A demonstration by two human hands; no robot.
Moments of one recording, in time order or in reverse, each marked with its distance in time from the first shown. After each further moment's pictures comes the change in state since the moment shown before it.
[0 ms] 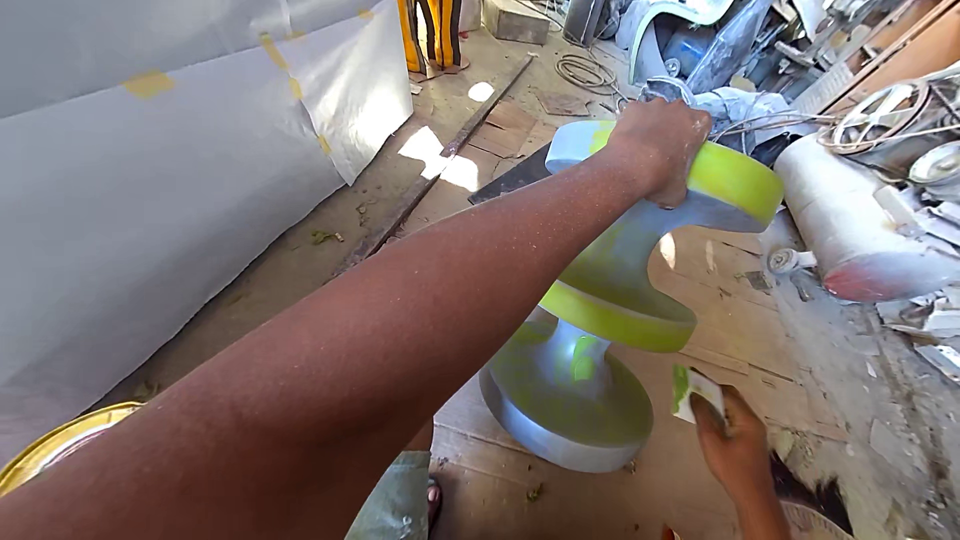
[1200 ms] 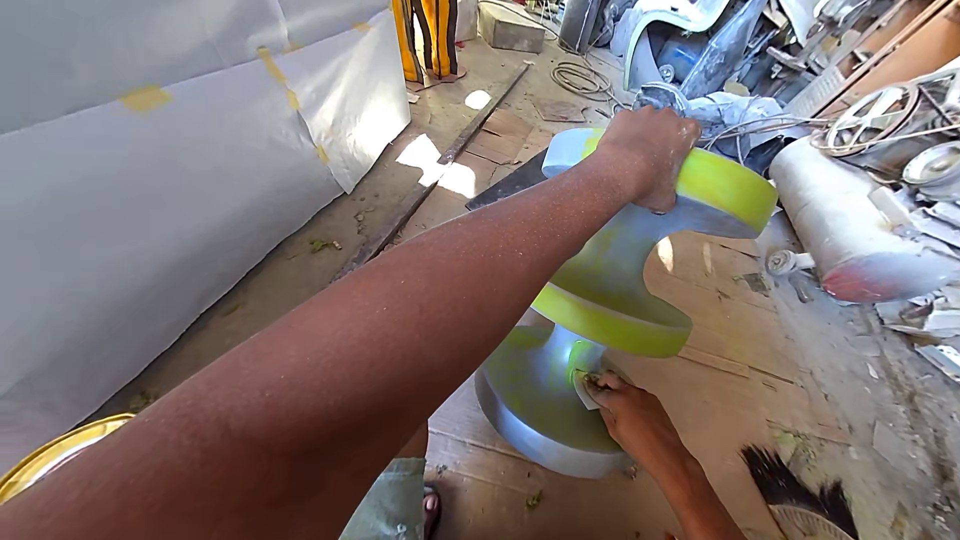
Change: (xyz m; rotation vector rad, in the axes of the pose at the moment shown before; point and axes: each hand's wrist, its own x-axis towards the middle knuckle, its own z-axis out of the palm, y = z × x) left_hand 0.003 -0.004 0.001 -0.016 -0.005 0.020; right_hand 0.021 -0.068 0.083 -0.571 -0.800 -0.169
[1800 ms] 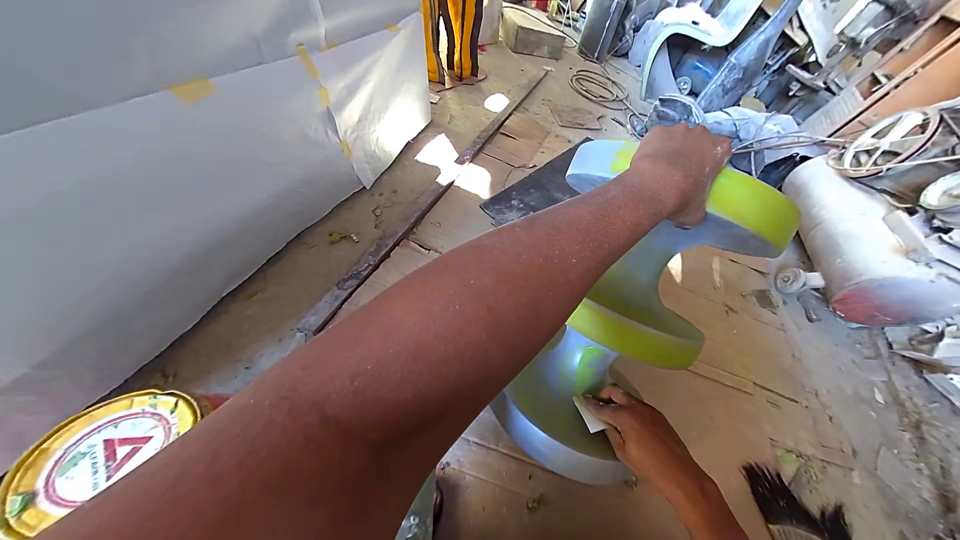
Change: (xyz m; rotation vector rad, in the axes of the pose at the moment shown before) left_hand -0.001 0.006 0.000 -0.011 0.010 -0.009; right_hand -0.010 -0.002 -0.005 0.080 -0.001 -0.138
